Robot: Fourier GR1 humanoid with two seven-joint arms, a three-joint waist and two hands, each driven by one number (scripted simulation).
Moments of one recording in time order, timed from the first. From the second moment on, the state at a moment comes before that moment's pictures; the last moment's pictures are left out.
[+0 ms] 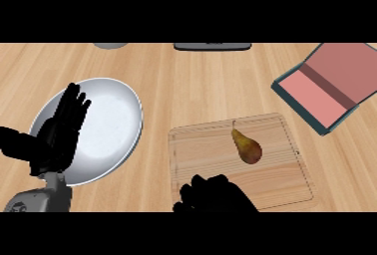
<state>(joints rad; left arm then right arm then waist) -0.12 0.10 0.09 -1.66 0.10 0.09 0.23 -0.15 -0.01 0.77 -2.12 1.19 0.50 0.37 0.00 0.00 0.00</state>
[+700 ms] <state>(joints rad) -0.12 0.10 0.09 -1.65 0.10 0.08 0.22 -0.42 0.00 0.34 -2.27 1.00 0.48 0.67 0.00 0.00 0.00</state>
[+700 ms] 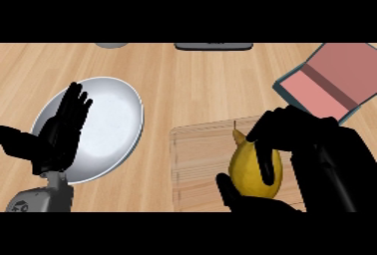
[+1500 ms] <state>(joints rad) -0.11 0.10 0.08 -1.68 0.10 0.08 0.24 -0.62 -0.28 -0.12 -1.76 0.94 0.34 0.34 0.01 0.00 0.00</state>
